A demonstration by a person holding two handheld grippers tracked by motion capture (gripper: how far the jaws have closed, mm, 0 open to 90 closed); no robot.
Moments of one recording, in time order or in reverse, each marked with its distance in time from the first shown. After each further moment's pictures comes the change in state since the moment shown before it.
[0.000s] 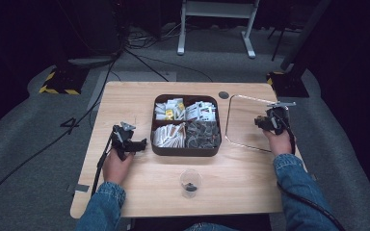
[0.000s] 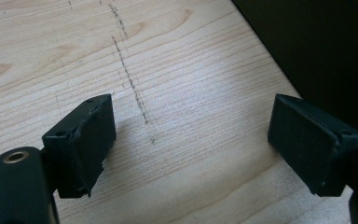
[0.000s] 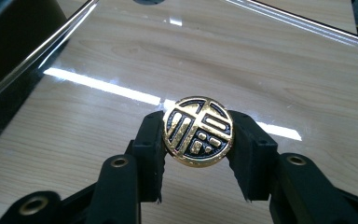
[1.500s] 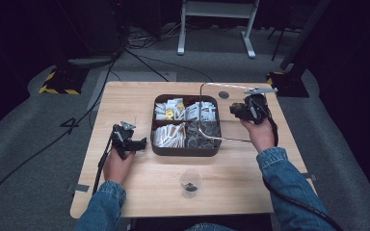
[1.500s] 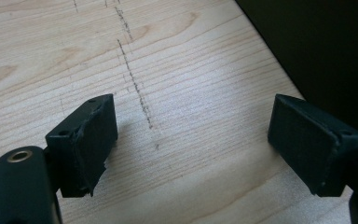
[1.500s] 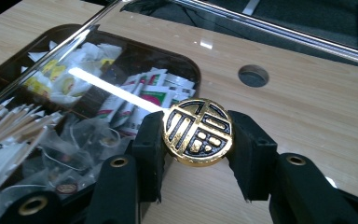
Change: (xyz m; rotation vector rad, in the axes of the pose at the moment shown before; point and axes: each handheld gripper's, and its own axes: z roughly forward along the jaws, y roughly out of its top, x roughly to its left) left arm 0.000 0.002 0.002 -0.001 0.016 -0.015; right arm 0.101 0.061 -0.048 -0.115 0.146 -0.086
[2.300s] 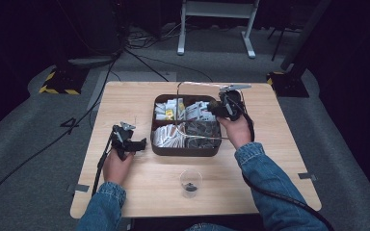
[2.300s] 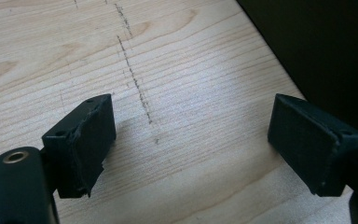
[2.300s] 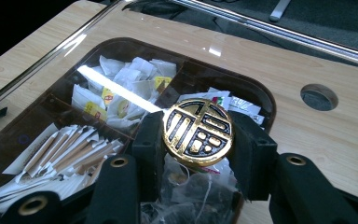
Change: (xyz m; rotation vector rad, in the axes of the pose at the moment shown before) left arm 0.000 -0.002 -0.001 0.002 -0.002 -0.004; right arm 0.057 0.024 0.032 0.001 0.075 -0.008
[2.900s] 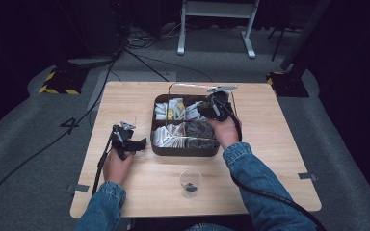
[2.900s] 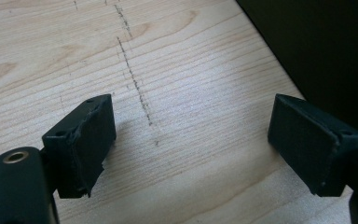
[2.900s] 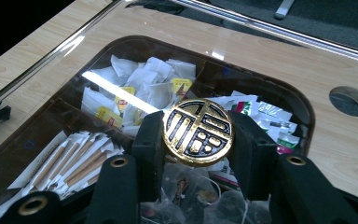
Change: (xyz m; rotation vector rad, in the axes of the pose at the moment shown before) left arm 0.000 0.001 0.001 -0.003 0.002 0.003; right arm 0.025 0.003 0.025 0.012 -0.001 -0.002
